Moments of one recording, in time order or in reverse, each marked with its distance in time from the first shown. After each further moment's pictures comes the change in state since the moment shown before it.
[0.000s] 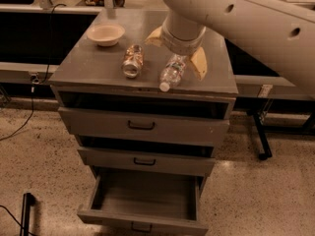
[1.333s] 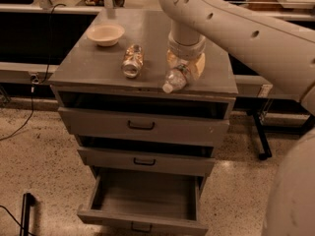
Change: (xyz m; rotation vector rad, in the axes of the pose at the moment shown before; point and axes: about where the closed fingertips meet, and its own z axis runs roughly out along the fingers) arm 0.031 0.030 0.063 -0.185 -0.024 -0.055
